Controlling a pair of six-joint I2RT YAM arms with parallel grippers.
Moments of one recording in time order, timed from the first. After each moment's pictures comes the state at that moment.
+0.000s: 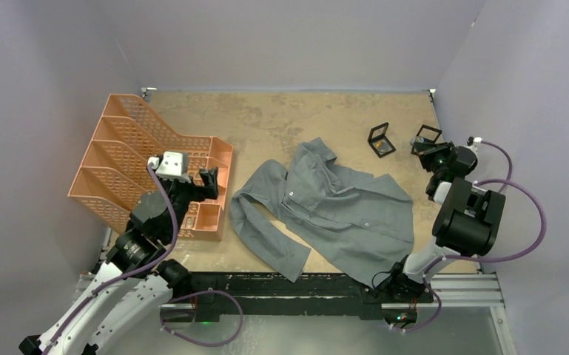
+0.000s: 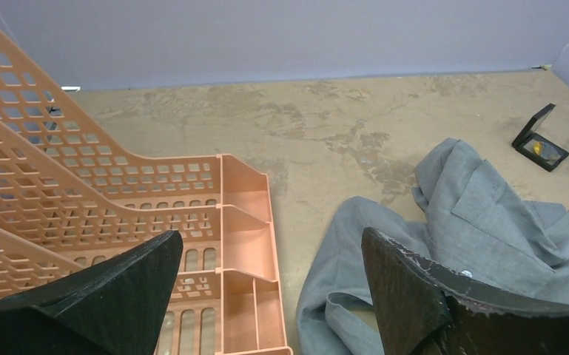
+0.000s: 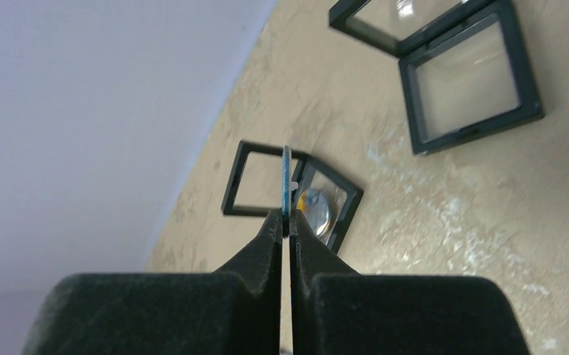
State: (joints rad) left arm -0.63 0.48 0.67 -0.25 -0.48 -0.09; right arm -0.48 1.64 0.67 0.68 -0.42 0.92
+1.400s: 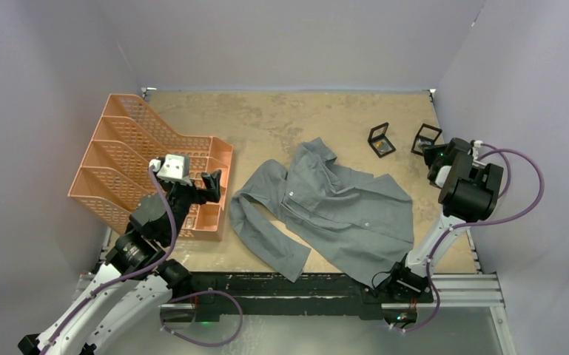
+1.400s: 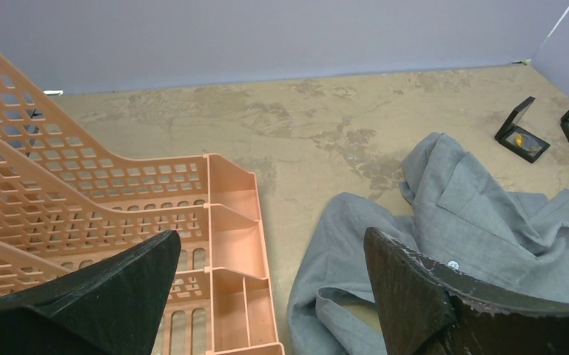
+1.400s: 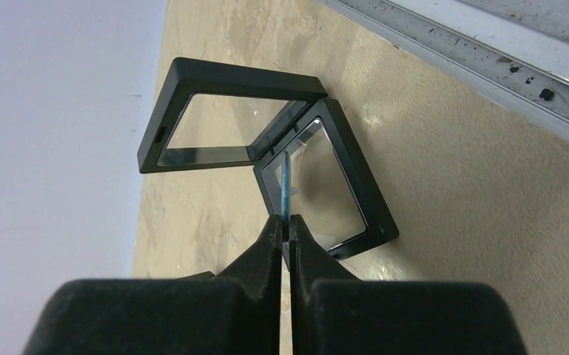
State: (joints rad) left arm -0.66 0.46 0.66 -0.25 -0.47 -0.09; right arm -0.48 2.01 0.95 0.58 -0.18 0.99
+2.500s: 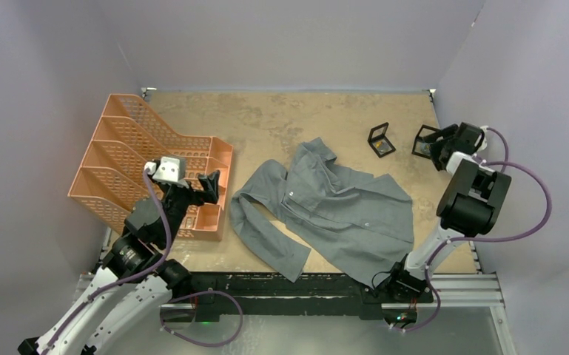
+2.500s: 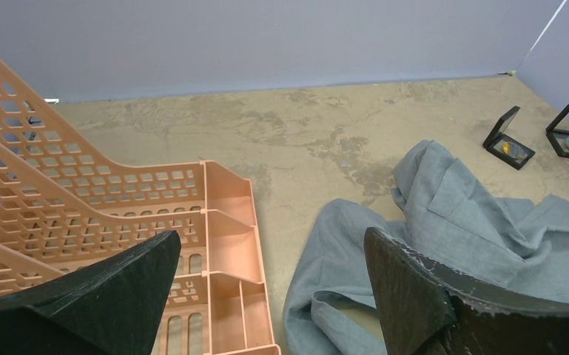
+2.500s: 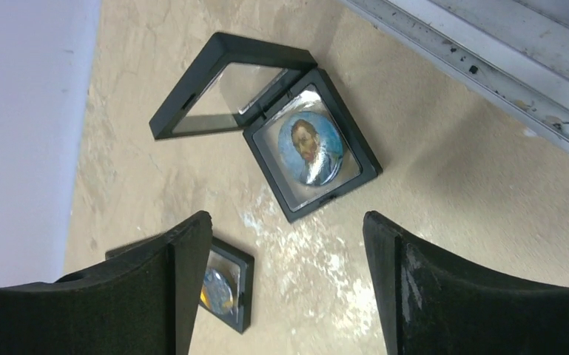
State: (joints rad) left arm -0.66 0.43 0.66 -0.25 -0.45 -0.09; right arm -0.48 1.86 1.11 0.06 -0.13 0.80
